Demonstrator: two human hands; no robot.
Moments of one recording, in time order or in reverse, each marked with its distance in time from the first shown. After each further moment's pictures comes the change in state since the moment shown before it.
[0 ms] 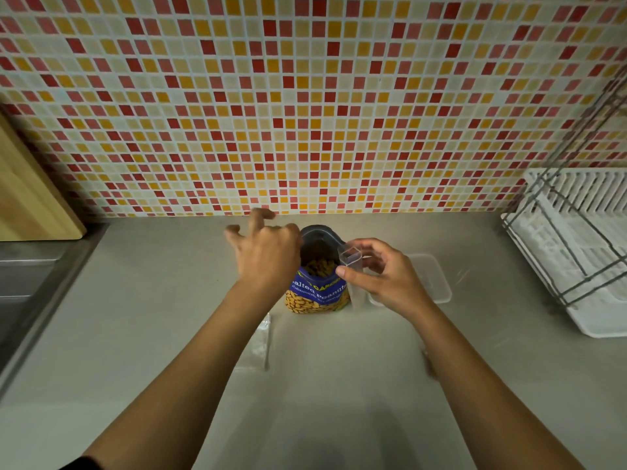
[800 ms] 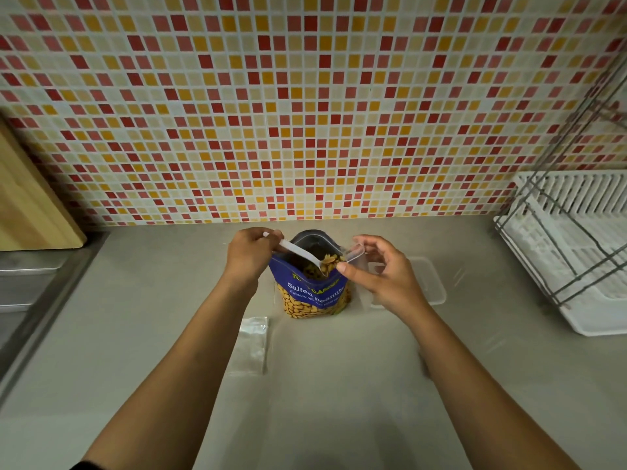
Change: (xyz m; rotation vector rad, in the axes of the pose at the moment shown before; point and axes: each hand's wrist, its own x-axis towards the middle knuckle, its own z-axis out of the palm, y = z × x) left_hand 0.014 -0.014 0.007 -1.136 -0.146 -0.504; right_hand -0.007 -0.005 -0.003 0.081 0.117 -0.004
